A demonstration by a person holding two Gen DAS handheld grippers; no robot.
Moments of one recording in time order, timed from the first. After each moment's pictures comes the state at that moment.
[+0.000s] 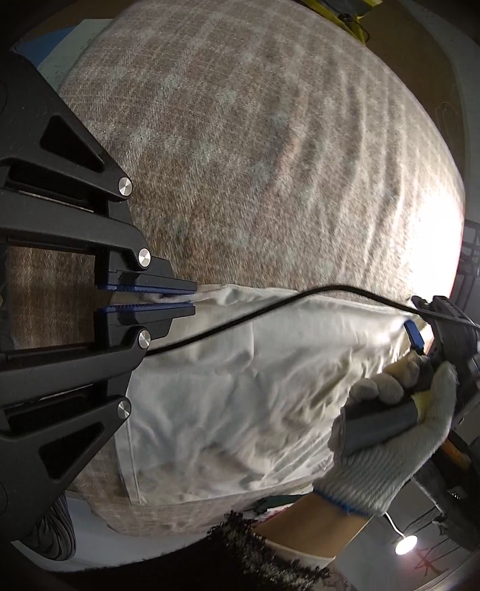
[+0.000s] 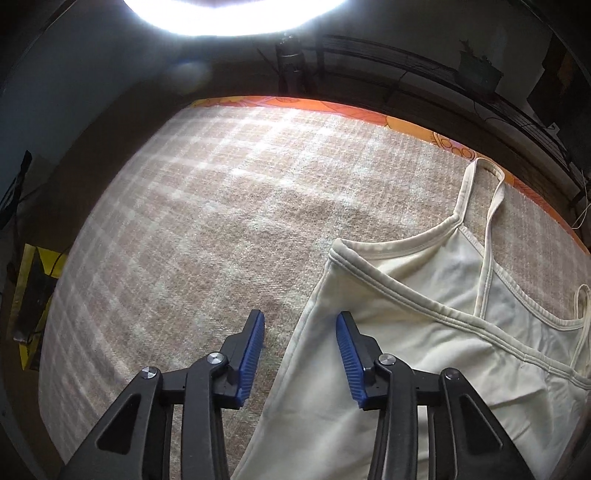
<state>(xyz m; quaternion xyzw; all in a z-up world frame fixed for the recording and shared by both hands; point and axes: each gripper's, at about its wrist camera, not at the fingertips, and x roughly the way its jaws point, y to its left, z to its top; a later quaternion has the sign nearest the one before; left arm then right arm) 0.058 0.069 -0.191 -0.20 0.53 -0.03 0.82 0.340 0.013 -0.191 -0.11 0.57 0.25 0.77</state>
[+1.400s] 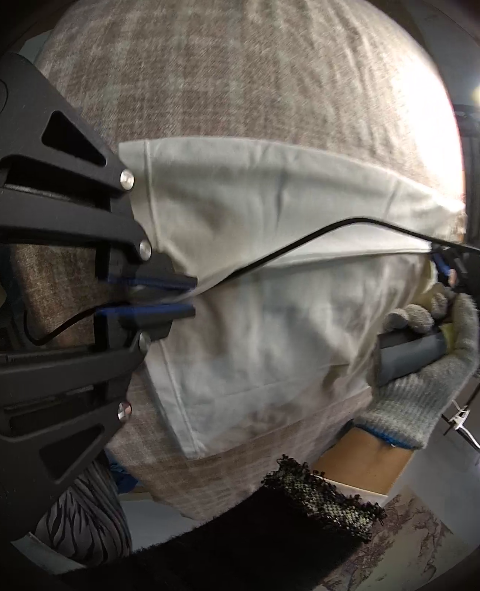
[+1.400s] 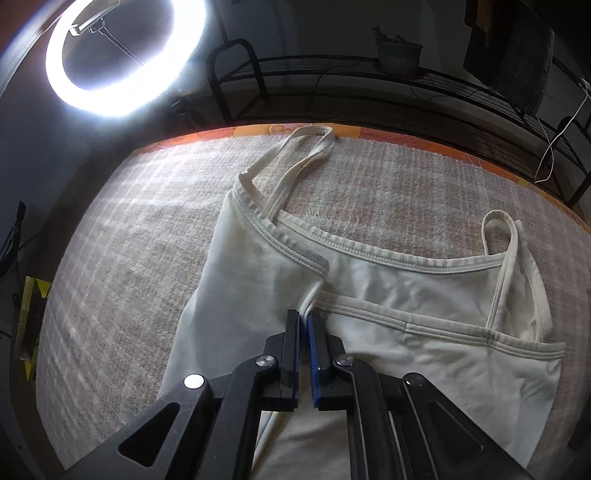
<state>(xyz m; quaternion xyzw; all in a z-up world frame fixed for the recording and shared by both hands) 0.065 -0.069 -0.186 -0.12 0.56 -0.18 0.80 0.359 -0.155 -0.193 -0.03 0.55 0.21 0.81</state>
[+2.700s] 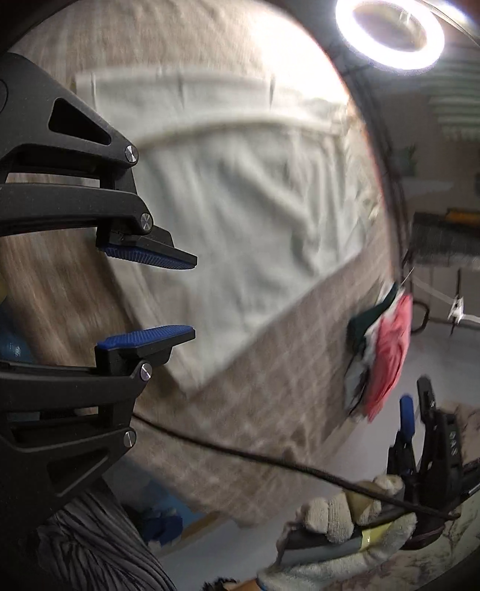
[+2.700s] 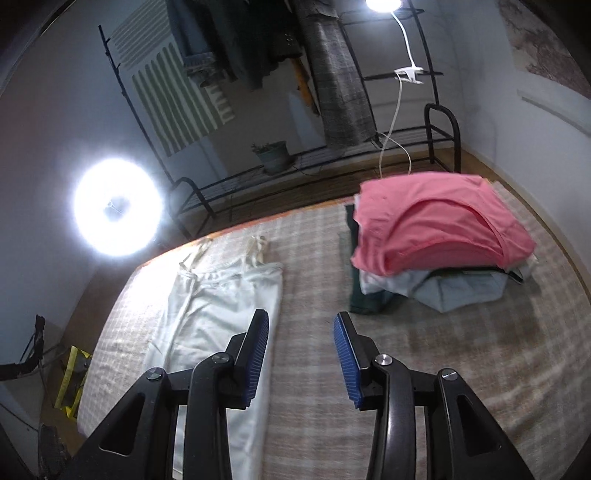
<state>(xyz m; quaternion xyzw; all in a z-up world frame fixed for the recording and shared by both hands) 0.029 -0.195 -0.162 0.04 0.45 -0.26 0.85 0.157 -0.500 -0.062 0.15 0.40 0.12 0.90</state>
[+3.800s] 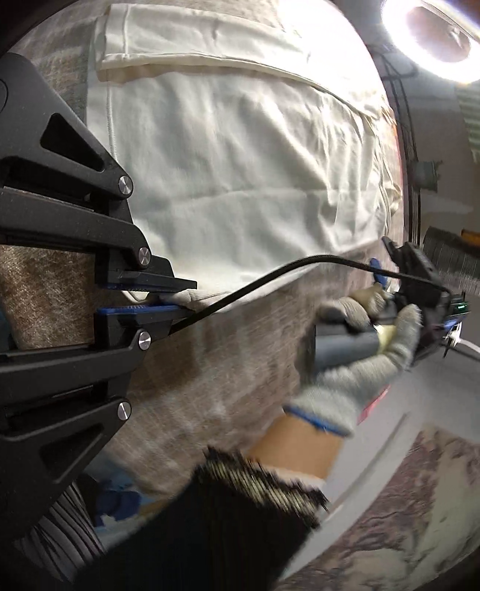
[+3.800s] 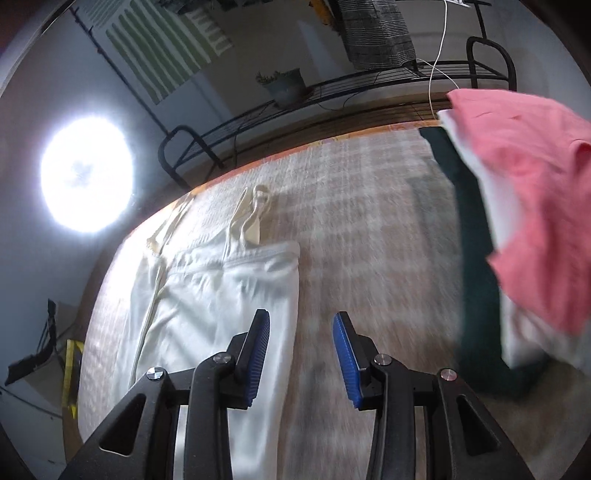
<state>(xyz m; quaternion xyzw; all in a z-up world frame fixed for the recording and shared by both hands) 0.031 -0.219 -0.179 -0.05 0.46 -0.23 0.86 0.313 -0.419 -0.191 0.17 0.49 0.18 0.84</state>
